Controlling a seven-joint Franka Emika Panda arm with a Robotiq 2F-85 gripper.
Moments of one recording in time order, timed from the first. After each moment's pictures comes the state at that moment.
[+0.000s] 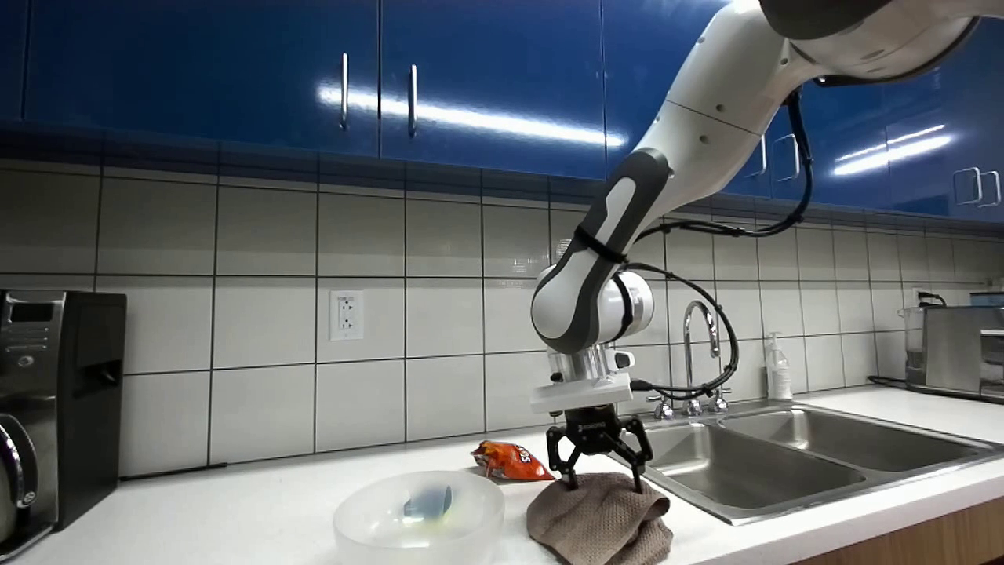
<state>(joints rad) 0.23 0.50 -0.04 -1.96 -0.13 2.31 0.91</state>
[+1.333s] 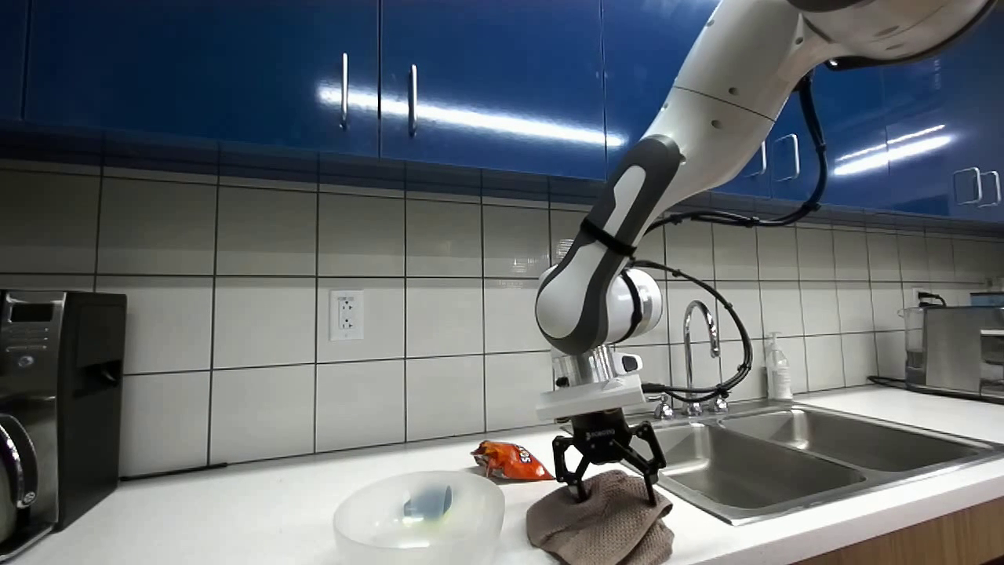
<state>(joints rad) 0.24 0.45 -0.03 -2.05 -0.13 2.30 0.91</state>
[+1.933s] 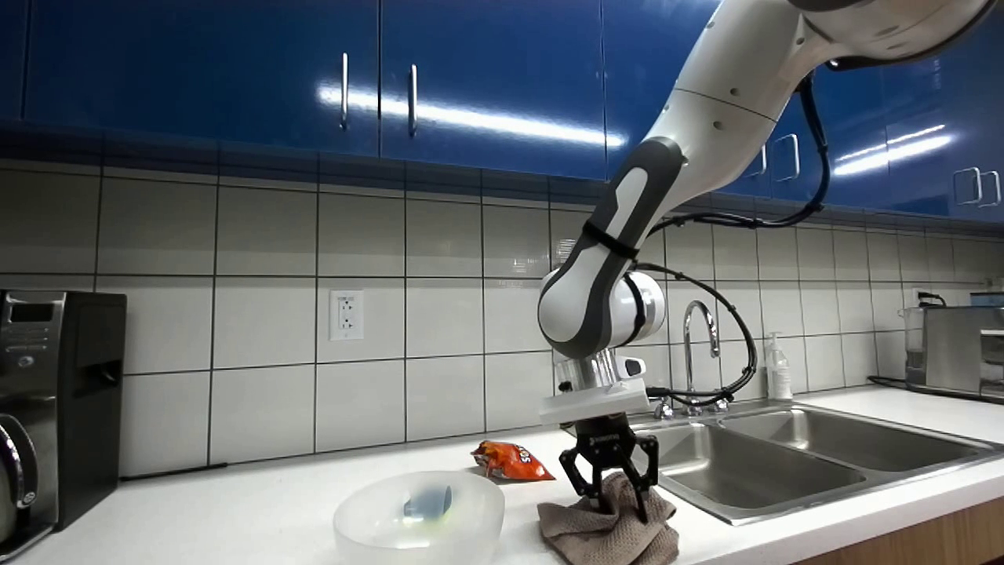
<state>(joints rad) 0.24 0.45 -0.03 -2.07 -0.13 2.30 0.91</state>
